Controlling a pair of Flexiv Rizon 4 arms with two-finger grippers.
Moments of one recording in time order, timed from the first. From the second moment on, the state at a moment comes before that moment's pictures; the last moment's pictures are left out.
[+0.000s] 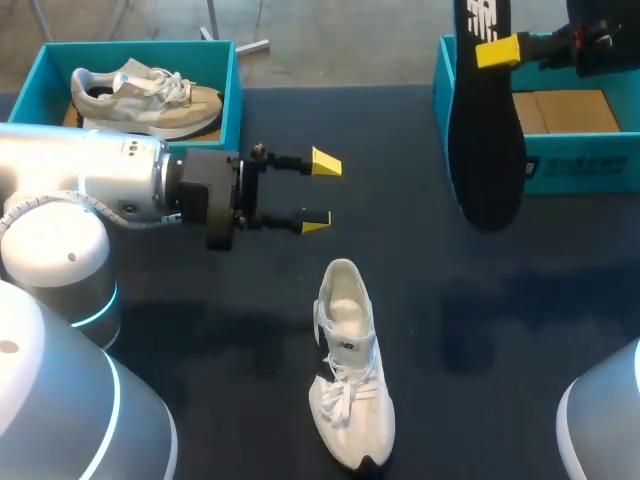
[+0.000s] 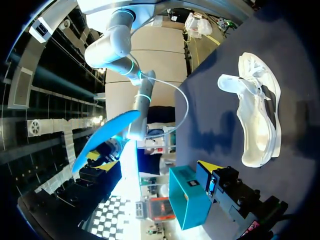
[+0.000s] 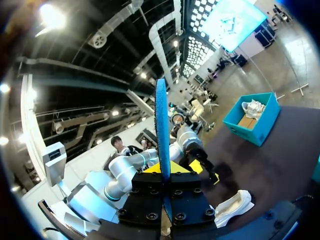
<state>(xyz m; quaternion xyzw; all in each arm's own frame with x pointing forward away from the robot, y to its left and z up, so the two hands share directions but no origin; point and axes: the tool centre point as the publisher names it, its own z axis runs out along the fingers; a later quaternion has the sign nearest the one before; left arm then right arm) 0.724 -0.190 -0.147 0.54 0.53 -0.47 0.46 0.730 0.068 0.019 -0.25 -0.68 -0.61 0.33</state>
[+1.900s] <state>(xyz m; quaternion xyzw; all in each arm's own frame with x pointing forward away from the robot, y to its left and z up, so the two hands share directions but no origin) 0.744 -0.214 -0.122 0.52 0.48 -0.49 0.52 0.824 0.100 -0.111 -0.50 -0.51 -0.48 0.51</state>
